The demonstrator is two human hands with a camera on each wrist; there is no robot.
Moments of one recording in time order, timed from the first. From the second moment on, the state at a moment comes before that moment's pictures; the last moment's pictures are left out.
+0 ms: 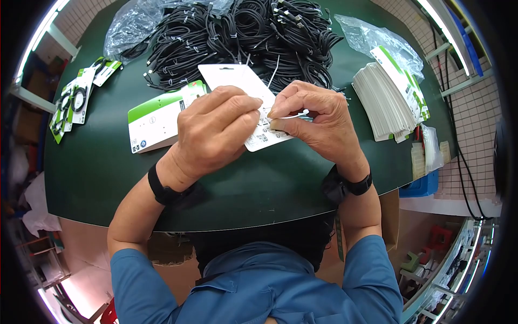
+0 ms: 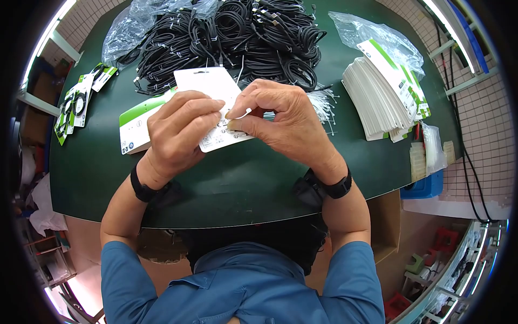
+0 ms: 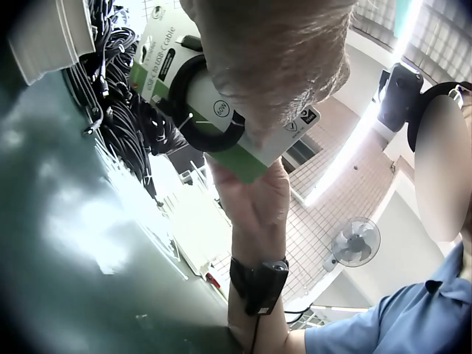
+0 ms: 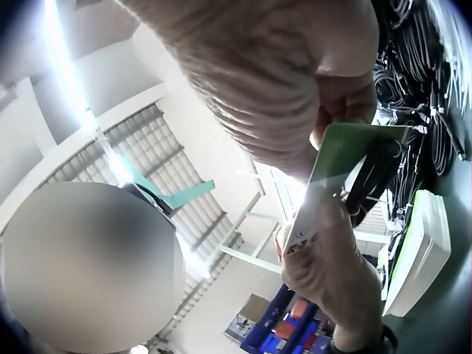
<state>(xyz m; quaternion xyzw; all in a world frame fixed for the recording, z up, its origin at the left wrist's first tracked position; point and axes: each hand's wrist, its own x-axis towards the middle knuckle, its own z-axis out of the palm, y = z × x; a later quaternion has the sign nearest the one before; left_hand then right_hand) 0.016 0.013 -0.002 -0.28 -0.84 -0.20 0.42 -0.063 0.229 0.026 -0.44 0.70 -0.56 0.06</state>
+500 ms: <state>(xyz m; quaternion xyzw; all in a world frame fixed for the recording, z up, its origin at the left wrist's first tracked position) 0.035 0.038 0.012 -0.30 -0.78 -0.43 0.33 -0.071 0.242 0.027 -0.42 0.55 -0.65 0.30</state>
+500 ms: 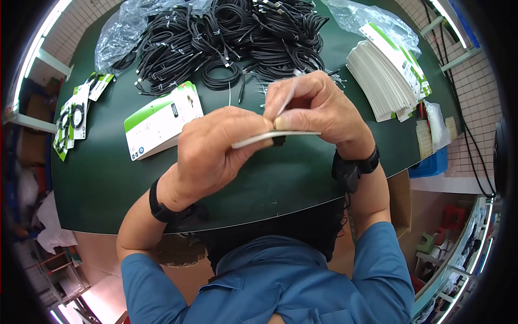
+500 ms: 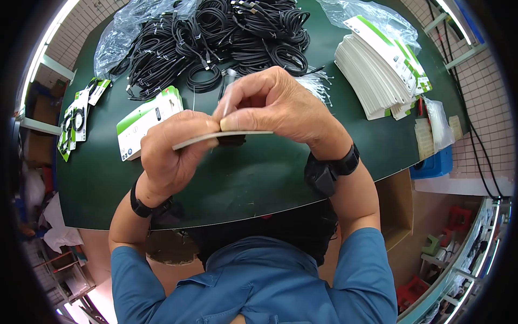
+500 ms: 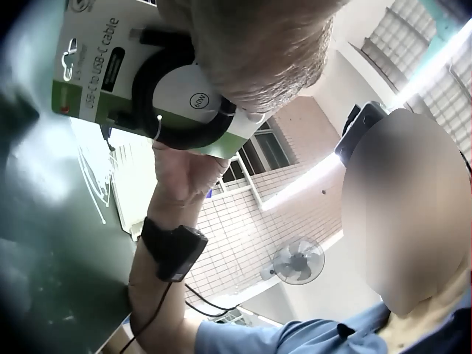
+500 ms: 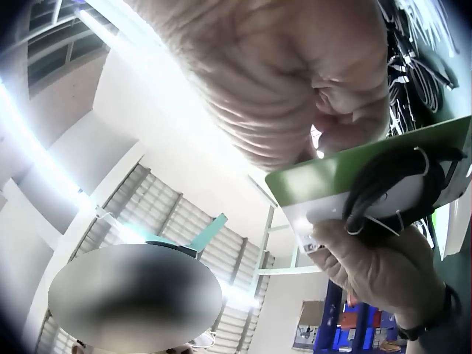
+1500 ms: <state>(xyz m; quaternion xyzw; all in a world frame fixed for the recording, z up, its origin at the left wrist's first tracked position) 0.016 0.026 -0.006 -0.04 -0.61 -0.78 0.11 -0.055 0.210 0.004 -0.54 0.68 -0.34 -0.36</state>
